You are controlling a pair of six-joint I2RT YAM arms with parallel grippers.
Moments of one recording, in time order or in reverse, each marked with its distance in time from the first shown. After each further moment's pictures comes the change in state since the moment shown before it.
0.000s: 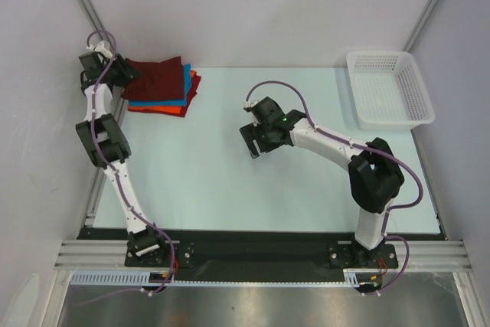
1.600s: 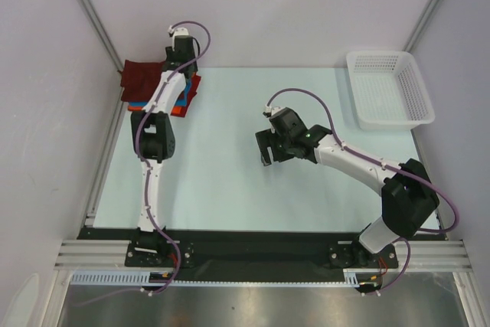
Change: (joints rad) left arm -0.521 -0.044 0.042 -0.119 -0.981 0.118; right arm -0.012 -0.277 -0.285 0.096 0.023 0.124
